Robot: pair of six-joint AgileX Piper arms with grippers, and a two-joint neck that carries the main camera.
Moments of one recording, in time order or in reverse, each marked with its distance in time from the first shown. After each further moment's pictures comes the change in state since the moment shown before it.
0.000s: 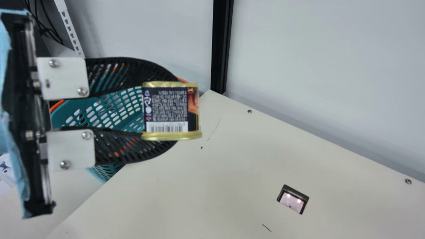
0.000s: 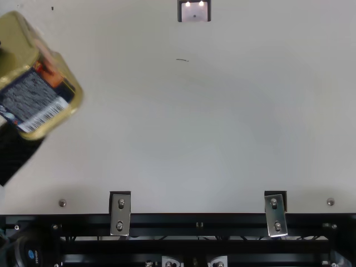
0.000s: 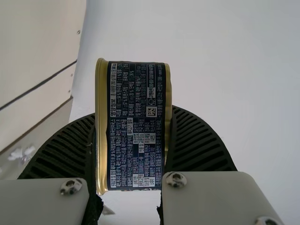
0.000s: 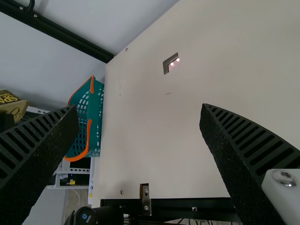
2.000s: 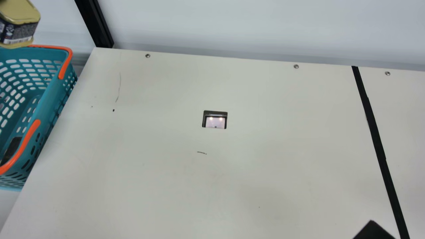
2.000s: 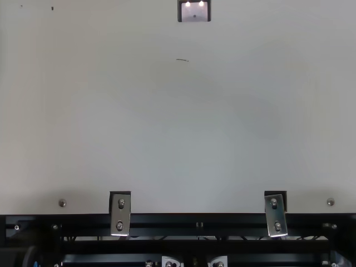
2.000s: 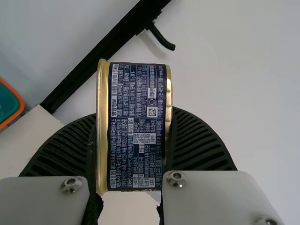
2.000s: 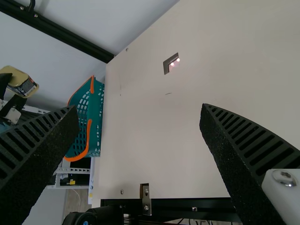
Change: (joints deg) left arm -25.4 15.7 6.8 43.0 -60.1 40.9; right arm 0.0 0.0 0.0 0.0 0.0 0.0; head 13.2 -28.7
